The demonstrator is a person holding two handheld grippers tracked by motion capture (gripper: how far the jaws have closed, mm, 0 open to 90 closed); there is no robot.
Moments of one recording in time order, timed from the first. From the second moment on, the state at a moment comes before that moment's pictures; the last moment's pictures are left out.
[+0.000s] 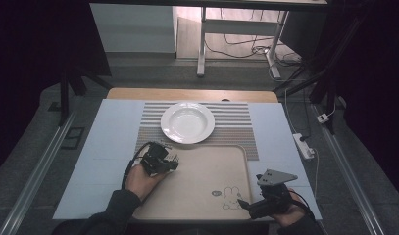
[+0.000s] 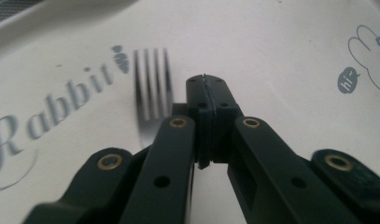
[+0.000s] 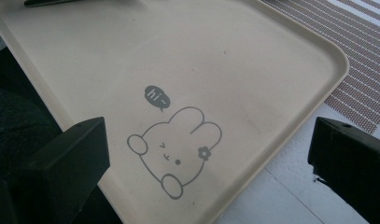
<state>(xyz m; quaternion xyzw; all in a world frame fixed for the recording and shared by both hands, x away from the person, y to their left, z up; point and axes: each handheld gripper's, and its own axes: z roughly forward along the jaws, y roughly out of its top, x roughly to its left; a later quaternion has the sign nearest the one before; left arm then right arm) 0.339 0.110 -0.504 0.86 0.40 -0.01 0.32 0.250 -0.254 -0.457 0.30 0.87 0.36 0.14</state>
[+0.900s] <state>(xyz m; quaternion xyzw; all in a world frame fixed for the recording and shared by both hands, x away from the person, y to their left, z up) 0.355 0.152 -0.519 0.84 0.46 0.02 0.27 0.250 -0.254 -0.459 0.29 0.88 0.36 0.14</state>
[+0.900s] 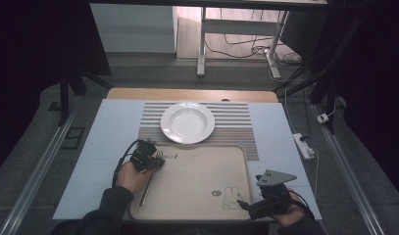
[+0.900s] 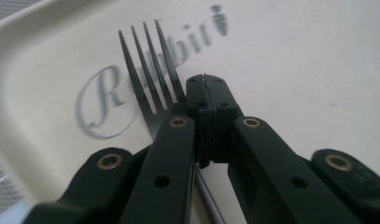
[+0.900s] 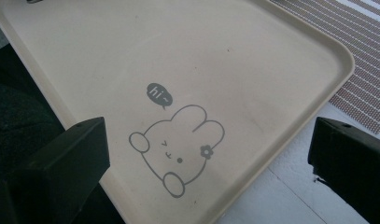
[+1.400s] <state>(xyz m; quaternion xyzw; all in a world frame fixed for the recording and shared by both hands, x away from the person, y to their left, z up) 0.355 0.167 -0.516 0.83 0.48 0.03 0.28 0.251 -0.254 -0.460 0.29 0.88 0.36 0.14</state>
